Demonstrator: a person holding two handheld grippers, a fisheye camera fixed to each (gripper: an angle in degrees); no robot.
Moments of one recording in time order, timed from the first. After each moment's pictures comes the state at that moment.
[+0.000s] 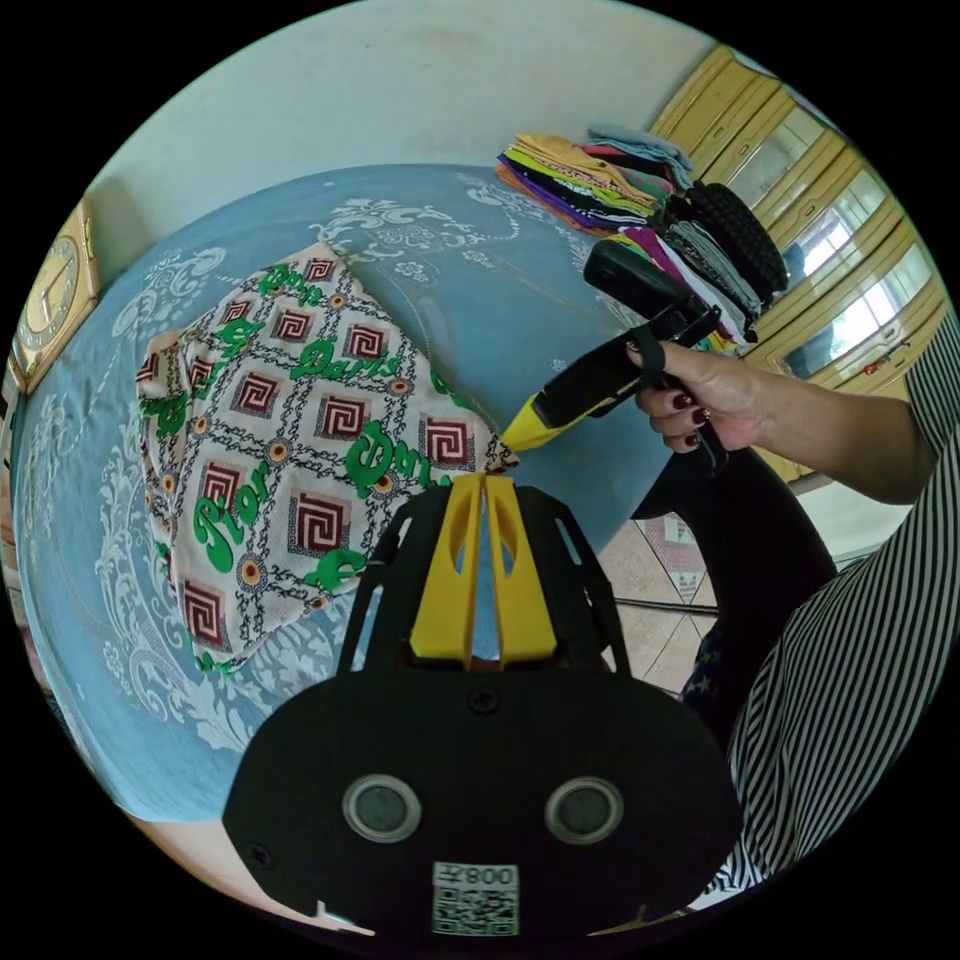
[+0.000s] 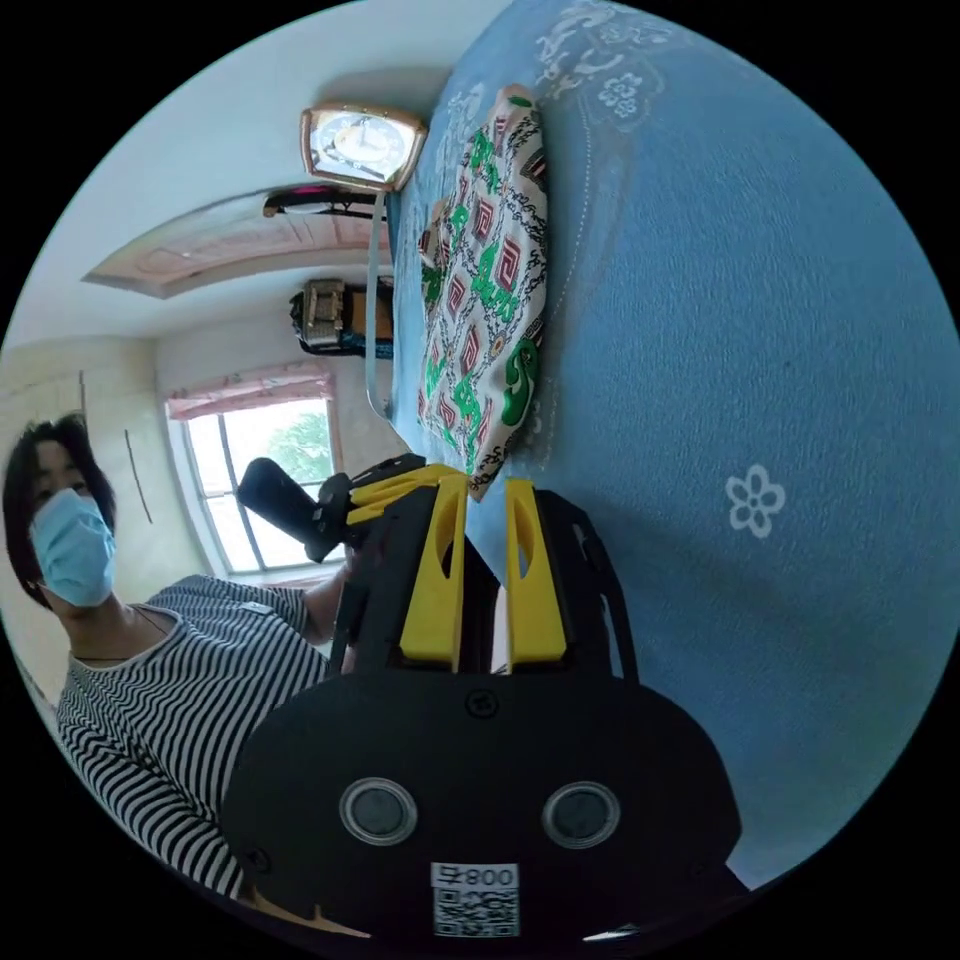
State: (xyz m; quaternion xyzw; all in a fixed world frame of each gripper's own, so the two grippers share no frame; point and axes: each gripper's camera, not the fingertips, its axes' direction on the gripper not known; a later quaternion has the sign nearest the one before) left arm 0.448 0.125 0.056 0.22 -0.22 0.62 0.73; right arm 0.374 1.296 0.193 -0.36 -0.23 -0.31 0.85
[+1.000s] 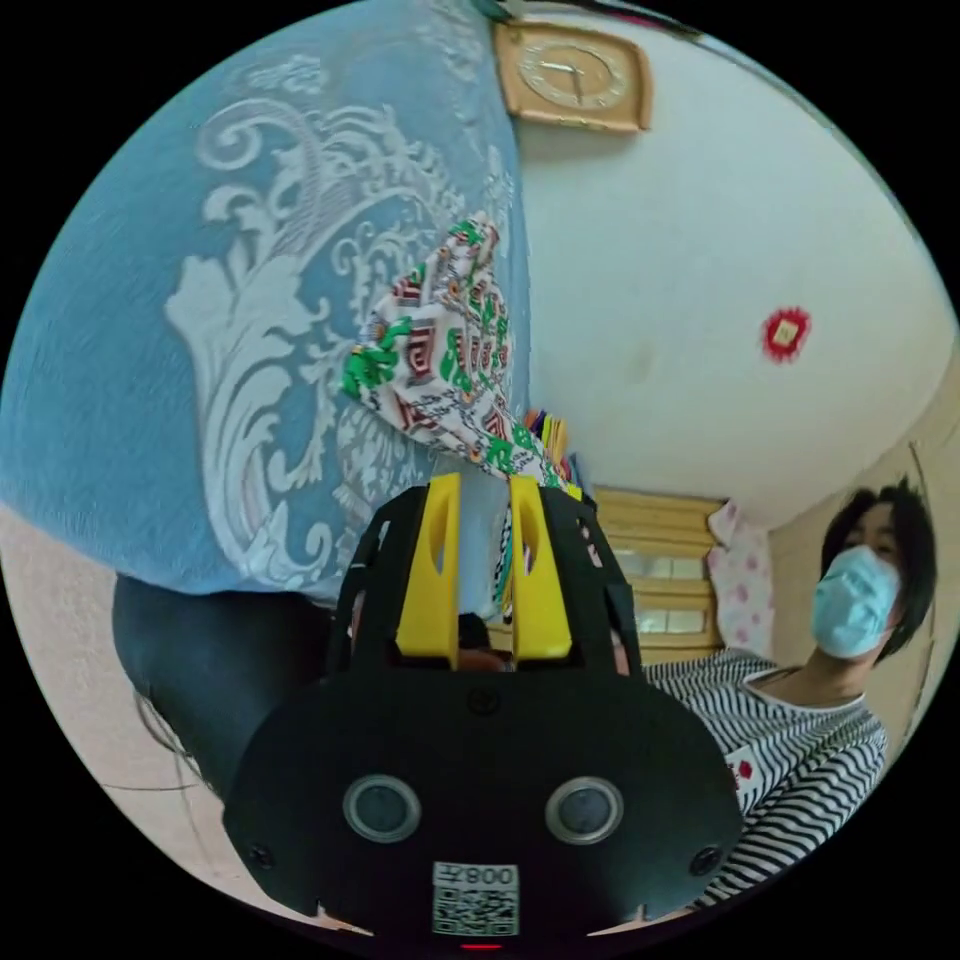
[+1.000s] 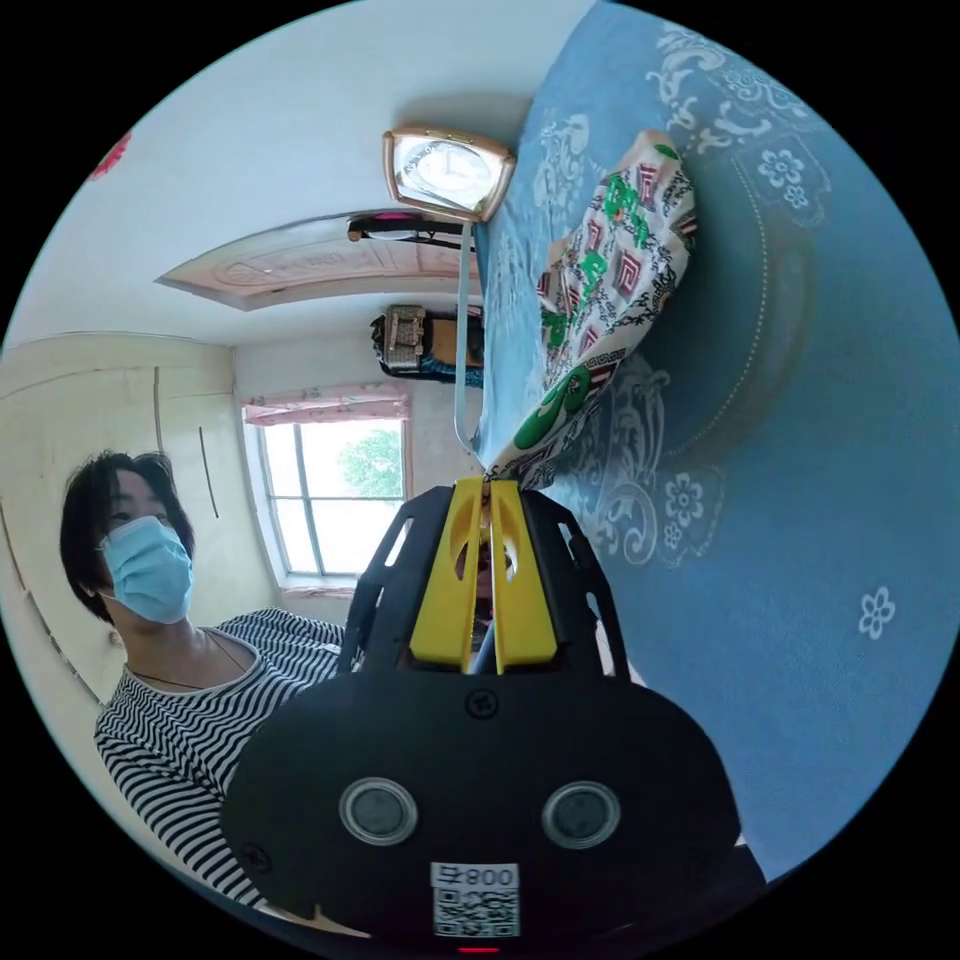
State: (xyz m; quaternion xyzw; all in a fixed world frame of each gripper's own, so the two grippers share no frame) left arm 0.148 -0.013 -0.121 0.21 0.36 0.27 0.87; right arm 0.361 1.331 0.342 -0.35 -0.35 -0.30 0.82
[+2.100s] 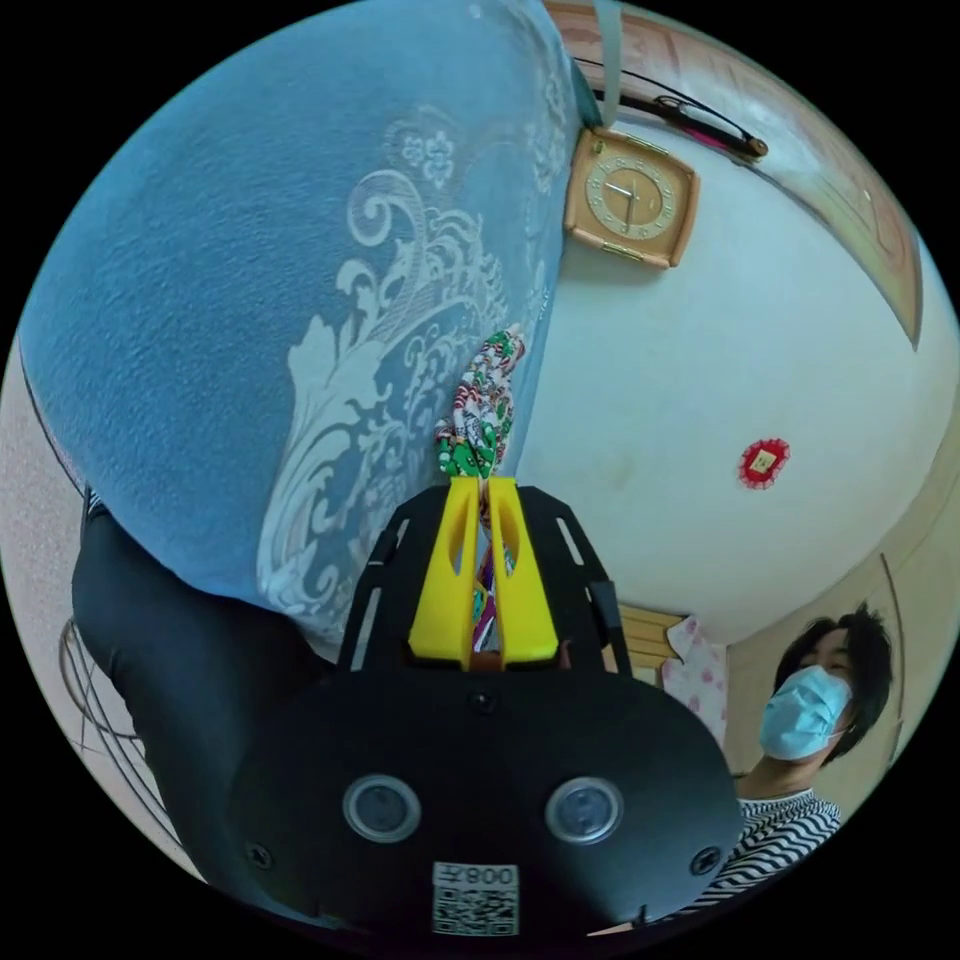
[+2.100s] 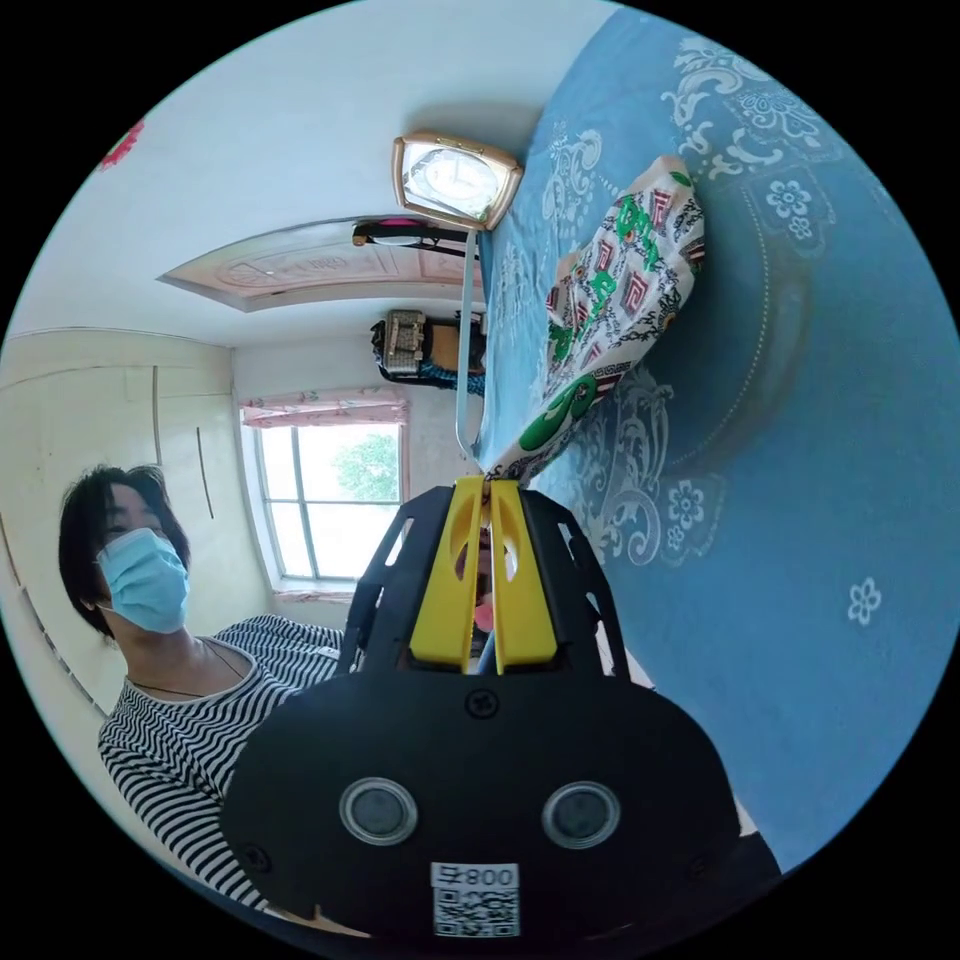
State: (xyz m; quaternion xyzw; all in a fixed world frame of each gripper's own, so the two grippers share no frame) left arm 0.113 -0.071 -0.146 0.27 0.44 0.14 0.84; right arm 0.572 1.253 0.487 -0.34 -0.35 -0.30 0.82
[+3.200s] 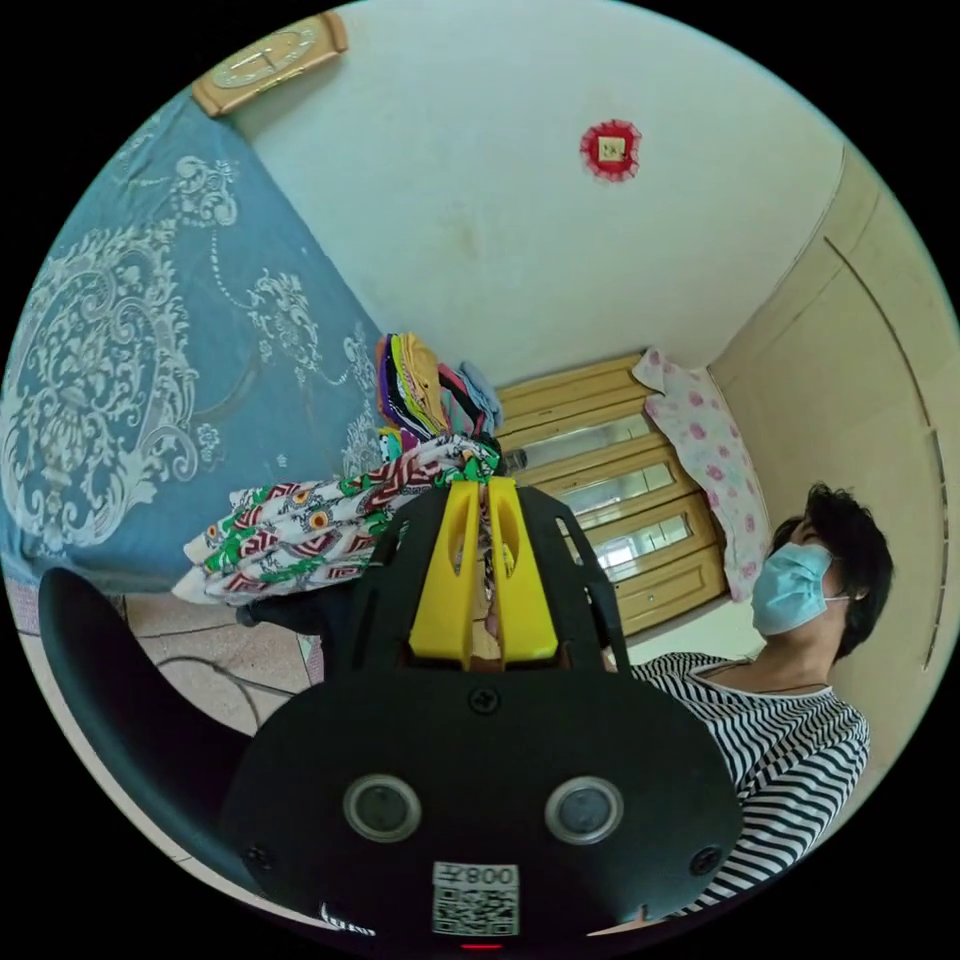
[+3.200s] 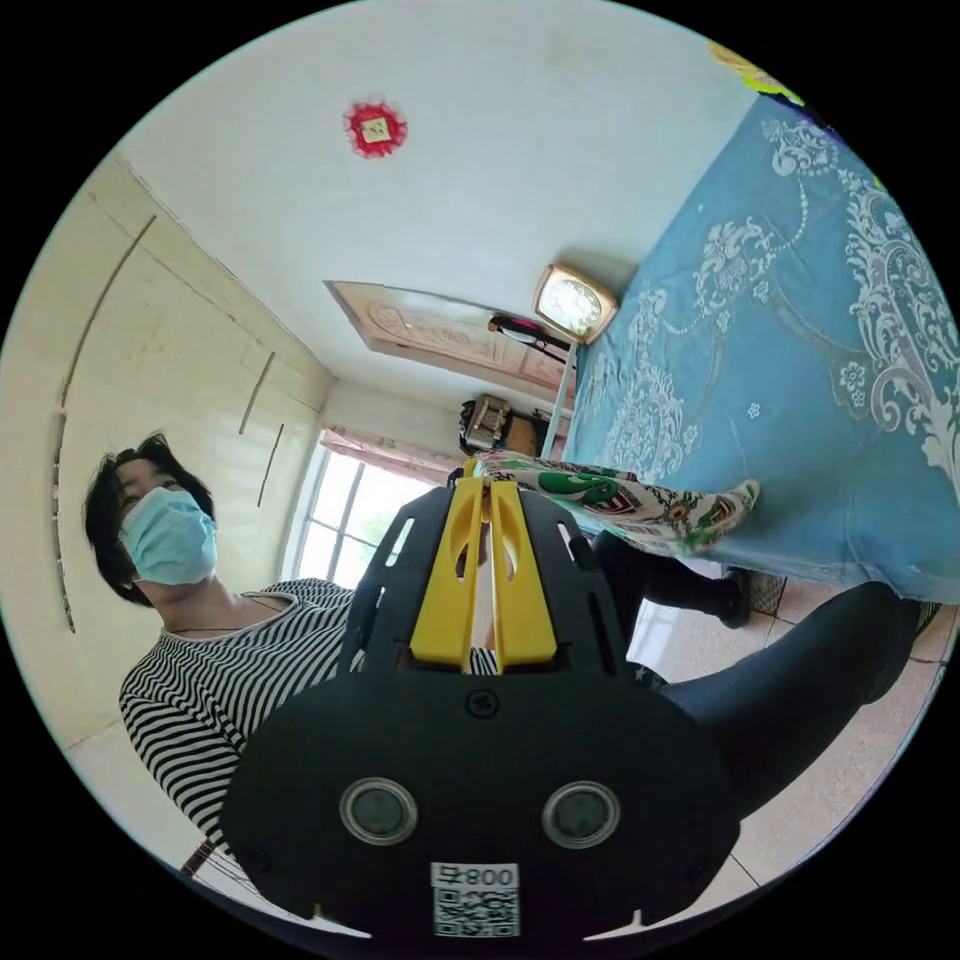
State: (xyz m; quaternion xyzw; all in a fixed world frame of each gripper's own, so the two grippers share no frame) left arm 0.508 0.078 0.075 0.18 0.33 0.50 0.78; right arm 1.207 1.069 0.367 -0.15 -0.48 -0.32 0.80
